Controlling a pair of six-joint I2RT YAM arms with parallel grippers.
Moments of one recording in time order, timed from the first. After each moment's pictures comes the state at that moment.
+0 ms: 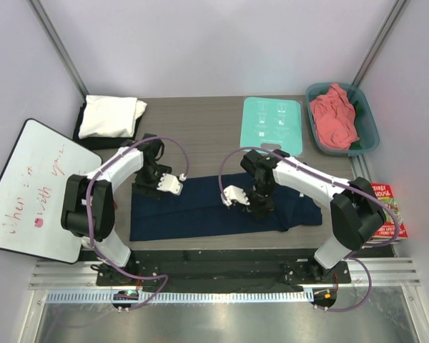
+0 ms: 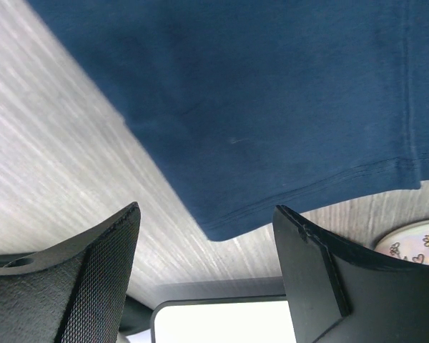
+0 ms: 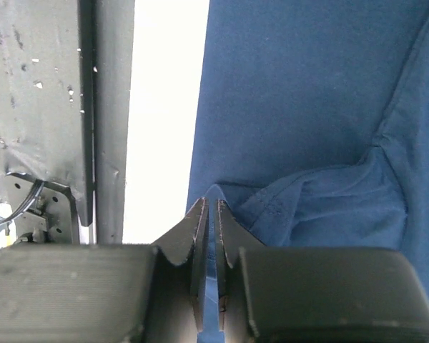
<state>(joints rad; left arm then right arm) -0.24 1.67 1.15 -0.97 0.03 1.63 0.66 1.60 1.14 -1.12 -0.44 -1.10</state>
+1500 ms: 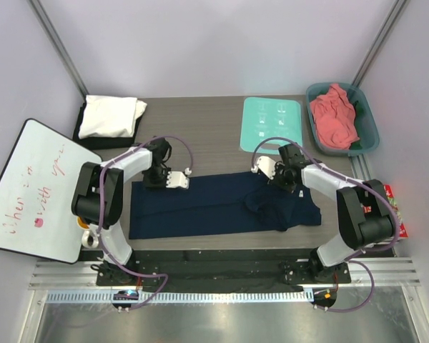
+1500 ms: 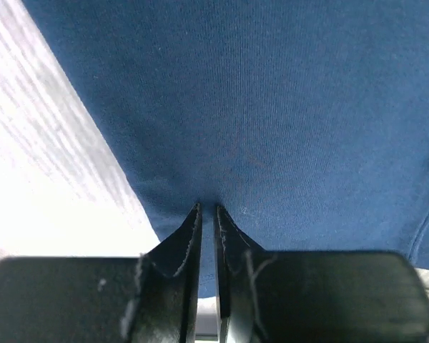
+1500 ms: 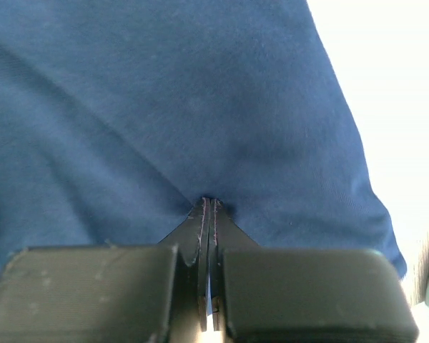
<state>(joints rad) -0.27 1.80 1.13 -0.84 0.01 1.36 0.27 1.53 0.83 -0.41 -0.08 -0.88</state>
